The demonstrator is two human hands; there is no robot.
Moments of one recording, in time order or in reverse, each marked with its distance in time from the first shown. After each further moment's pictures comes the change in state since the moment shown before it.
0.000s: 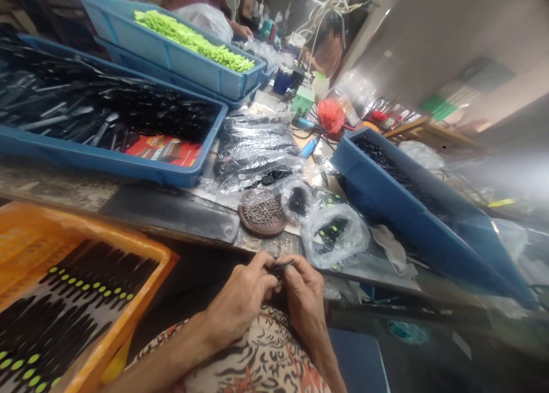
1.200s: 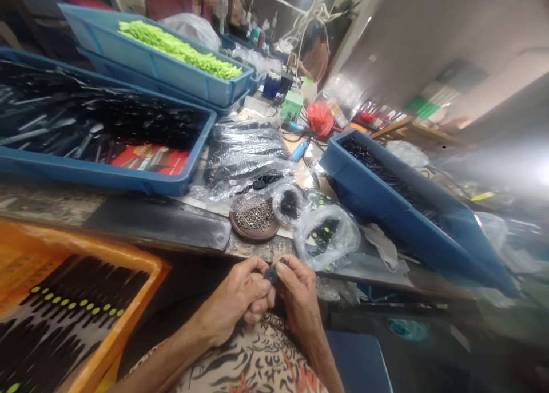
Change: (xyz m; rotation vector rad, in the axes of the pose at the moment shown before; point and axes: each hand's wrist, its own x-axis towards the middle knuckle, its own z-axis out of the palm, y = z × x) left_hand 0.006 0.007 0.004 -0.736 -0.148 -0.251; right_hand 0.008 -0.001 0.000 0.011 -0.015 0.063
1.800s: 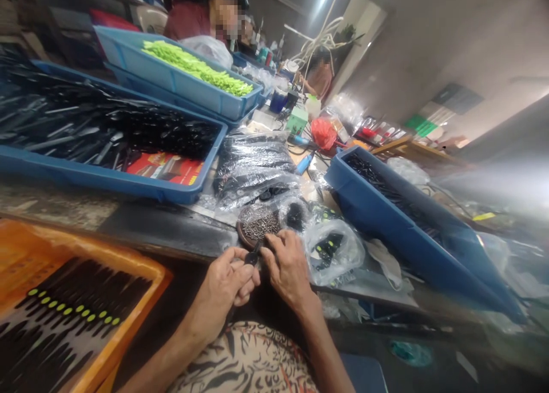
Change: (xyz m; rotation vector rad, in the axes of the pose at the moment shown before) left_hand -0.001 0.012 -0.022 0.060 0.280 0.261; right_hand 0.054 -0.022 0.014 -1.310 -0.015 -0.626
